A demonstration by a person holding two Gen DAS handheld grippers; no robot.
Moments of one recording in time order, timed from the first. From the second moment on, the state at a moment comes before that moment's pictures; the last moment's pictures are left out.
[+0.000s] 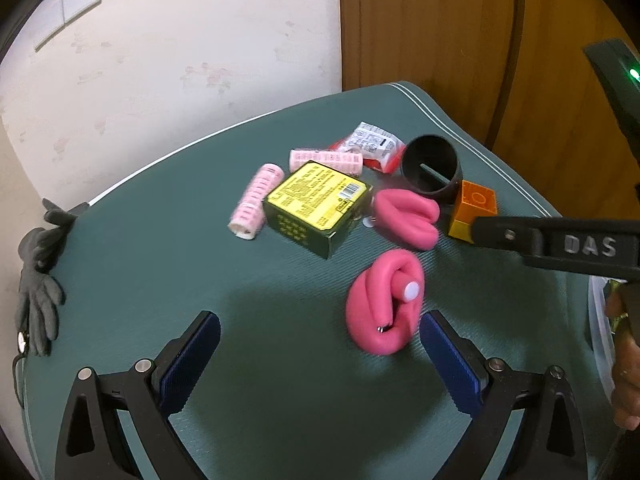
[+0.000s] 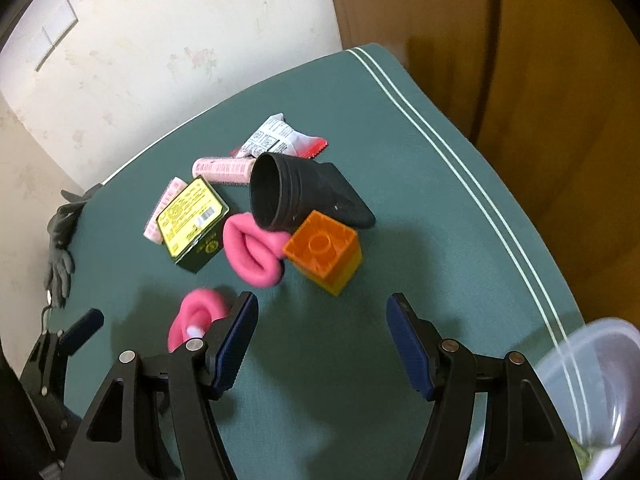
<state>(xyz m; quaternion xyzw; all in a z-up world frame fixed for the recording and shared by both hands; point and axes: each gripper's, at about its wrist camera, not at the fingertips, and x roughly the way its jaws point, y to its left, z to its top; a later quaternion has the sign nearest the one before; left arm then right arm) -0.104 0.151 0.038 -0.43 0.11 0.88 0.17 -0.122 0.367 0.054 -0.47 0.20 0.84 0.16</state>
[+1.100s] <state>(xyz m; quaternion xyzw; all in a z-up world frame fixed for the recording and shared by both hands) -0.133 0.178 0.006 -0.46 0.09 0.86 0.19 -0.155 0.385 0.034 -0.49 0.21 0.83 0.16</state>
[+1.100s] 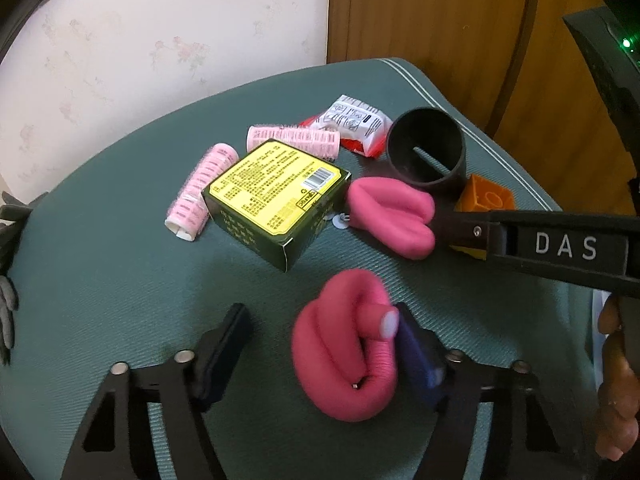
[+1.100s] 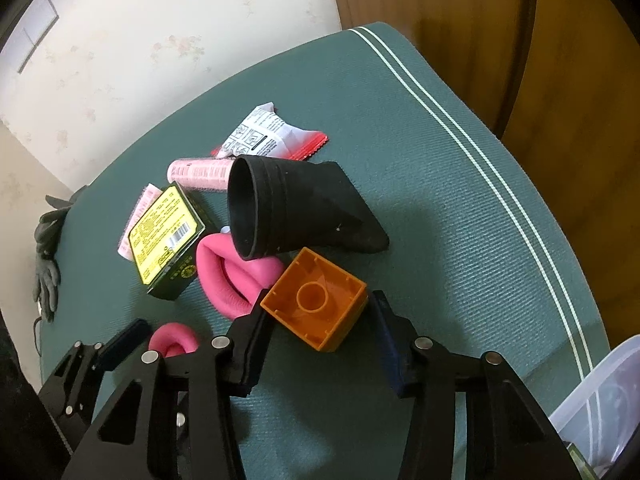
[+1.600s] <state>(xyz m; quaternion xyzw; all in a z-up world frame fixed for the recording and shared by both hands) -0.113 0.183 0.019 -0.41 0.12 0.88 0.20 -0.111 0.384 0.053 -0.44 0.23 0.85 0.17</state>
